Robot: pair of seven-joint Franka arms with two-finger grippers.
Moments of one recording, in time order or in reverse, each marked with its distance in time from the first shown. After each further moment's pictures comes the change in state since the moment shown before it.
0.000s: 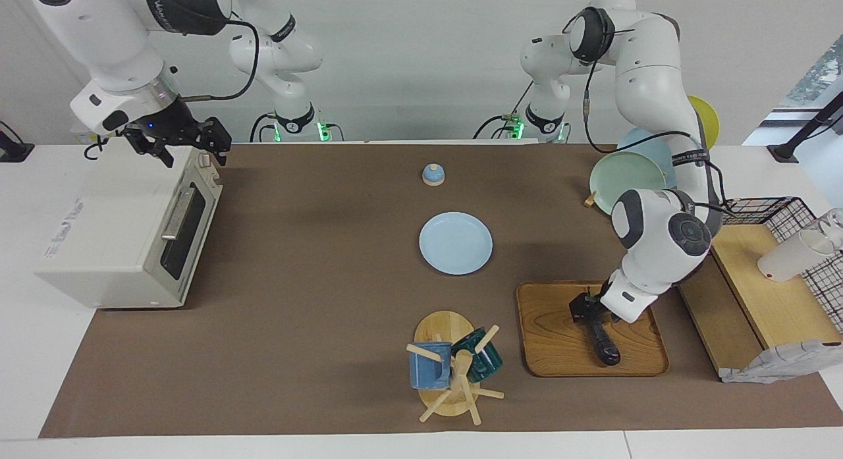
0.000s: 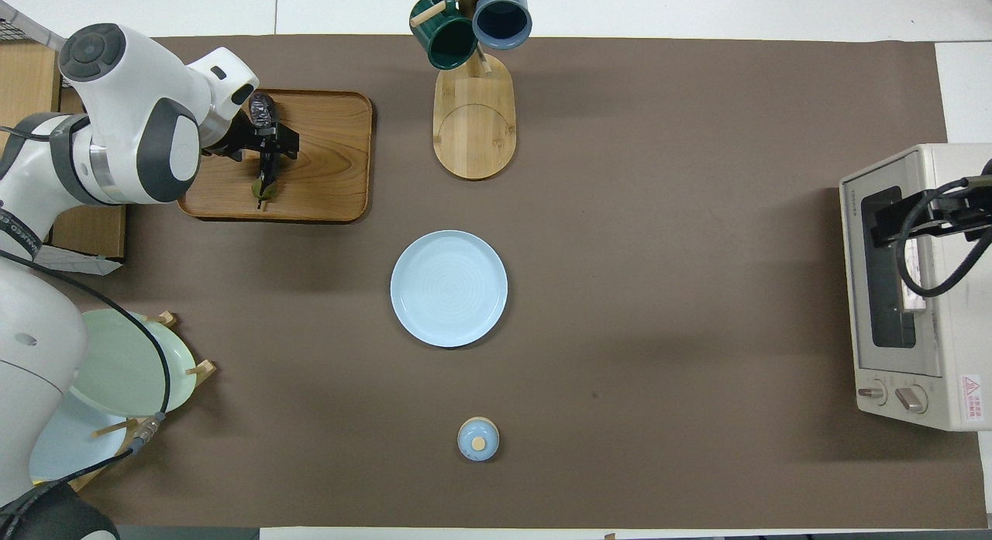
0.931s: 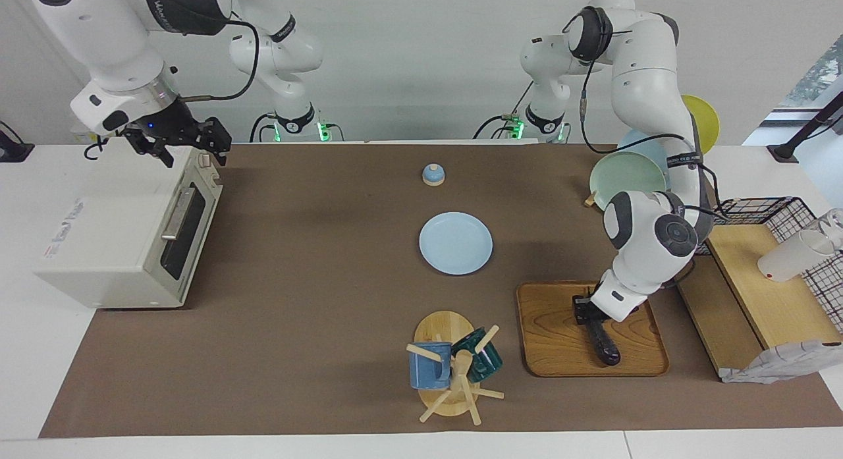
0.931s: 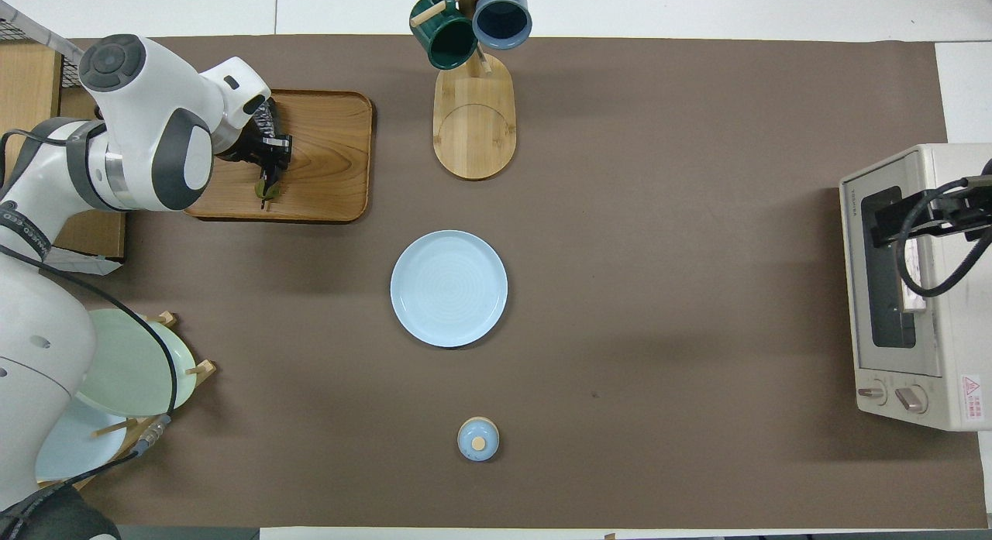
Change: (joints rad) left arm -0.012 -0.005 -0.001 -0.030 0.032 0.024 0.011; right arm 0.000 0.000 0.000 0.000 0.000 0.000 0.000
